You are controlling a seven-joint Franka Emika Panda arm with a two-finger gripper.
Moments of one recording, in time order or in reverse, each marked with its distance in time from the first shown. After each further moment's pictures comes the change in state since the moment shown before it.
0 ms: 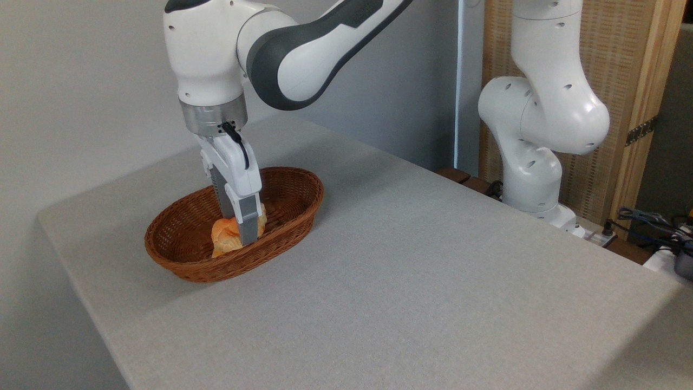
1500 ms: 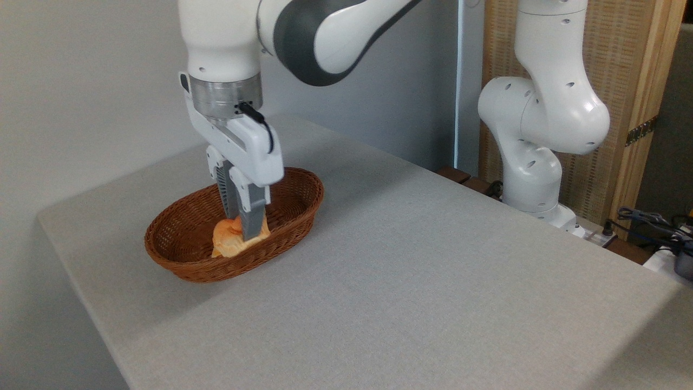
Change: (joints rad) arm 0.011 -0.077 0.131 0.017 -0.001 -0.039 0.000
